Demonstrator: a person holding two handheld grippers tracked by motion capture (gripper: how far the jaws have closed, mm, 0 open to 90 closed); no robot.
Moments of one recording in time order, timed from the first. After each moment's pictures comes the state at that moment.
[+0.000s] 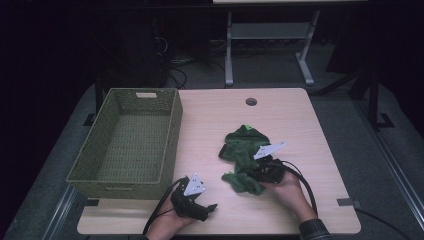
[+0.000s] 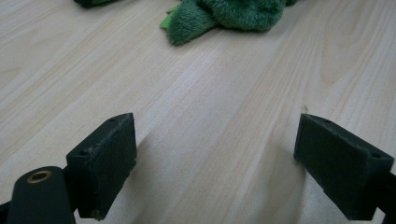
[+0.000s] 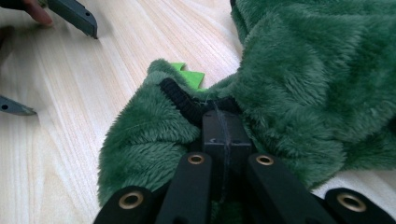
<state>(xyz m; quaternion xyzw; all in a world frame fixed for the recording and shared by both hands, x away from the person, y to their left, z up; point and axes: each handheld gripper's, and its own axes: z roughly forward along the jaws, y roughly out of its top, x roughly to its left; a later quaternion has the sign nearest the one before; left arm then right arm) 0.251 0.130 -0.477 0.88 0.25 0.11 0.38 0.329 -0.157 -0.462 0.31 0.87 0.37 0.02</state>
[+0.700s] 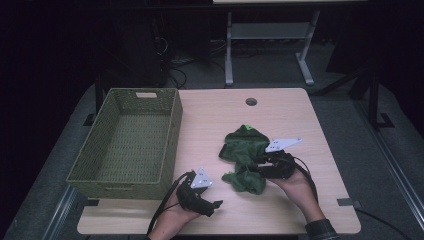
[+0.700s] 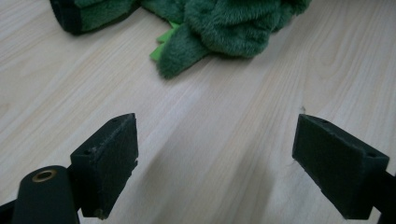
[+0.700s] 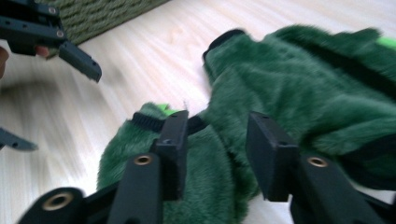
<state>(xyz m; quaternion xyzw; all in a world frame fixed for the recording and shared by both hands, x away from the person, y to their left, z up) 0.262 0.111 -0.457 0.89 0.25 0.08 0.36 0.325 -0.178 -0.431 0.32 0.84 0.43 0.07</state>
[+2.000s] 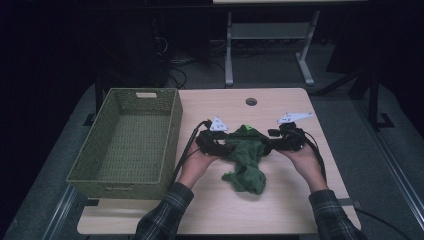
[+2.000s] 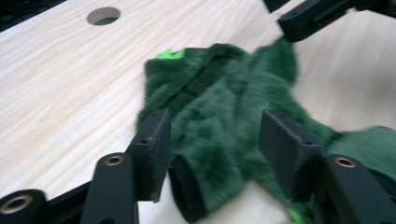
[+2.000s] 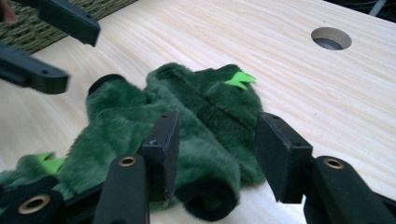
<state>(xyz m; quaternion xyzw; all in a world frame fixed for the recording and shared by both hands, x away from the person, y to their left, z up) 0.392 0.061 -0.410 0.86 0.27 0.13 0.40 0.391 -0.213 -0.410 0.39 0.81 0.41 0.14</state>
